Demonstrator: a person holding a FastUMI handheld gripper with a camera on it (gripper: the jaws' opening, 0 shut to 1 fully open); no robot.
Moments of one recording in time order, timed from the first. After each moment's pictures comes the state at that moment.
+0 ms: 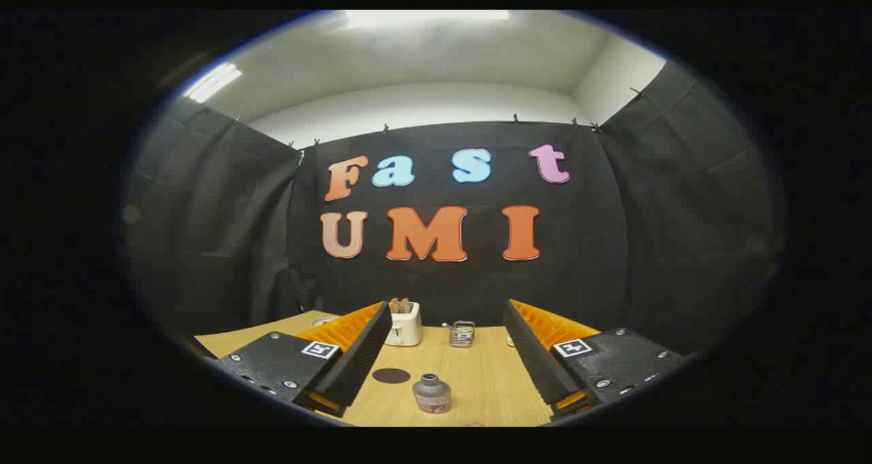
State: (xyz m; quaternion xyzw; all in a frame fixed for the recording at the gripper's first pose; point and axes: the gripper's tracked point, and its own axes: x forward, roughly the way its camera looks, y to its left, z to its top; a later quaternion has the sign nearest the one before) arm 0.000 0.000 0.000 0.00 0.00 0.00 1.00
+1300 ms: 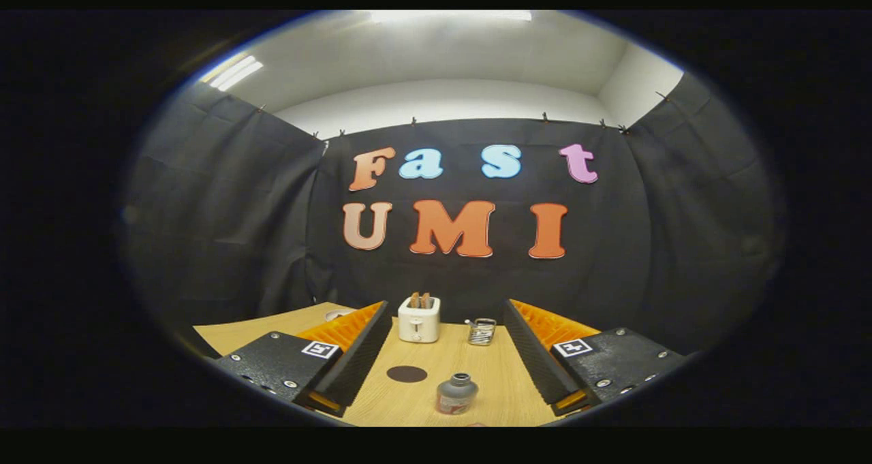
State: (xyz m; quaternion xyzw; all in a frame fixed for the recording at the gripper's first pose) arm 0.012 0.047 -0.022 -0.03 -0.01 0.03 1.00
